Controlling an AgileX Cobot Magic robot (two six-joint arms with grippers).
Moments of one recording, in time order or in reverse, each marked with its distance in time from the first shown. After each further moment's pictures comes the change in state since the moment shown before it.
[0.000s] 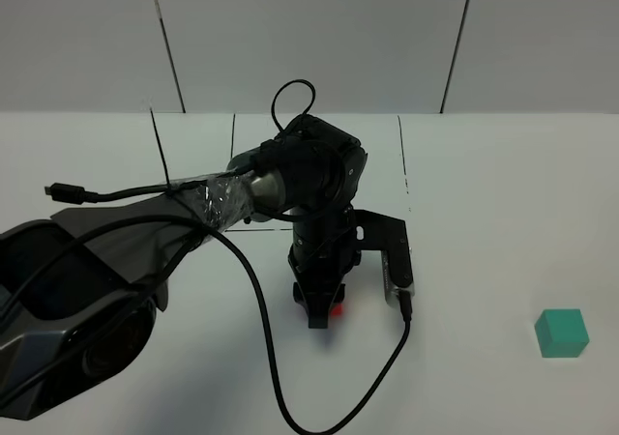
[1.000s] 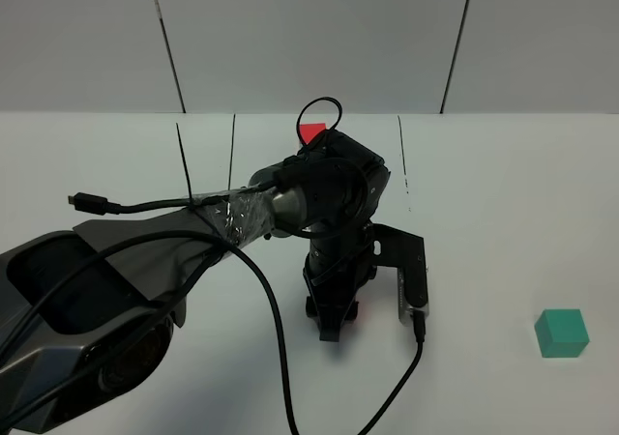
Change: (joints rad) left arm -0.050 0.024 -0.013 0.023 0.006 0.005; right arm 0.000 0.000 0.000 0.002 0.000 0.000
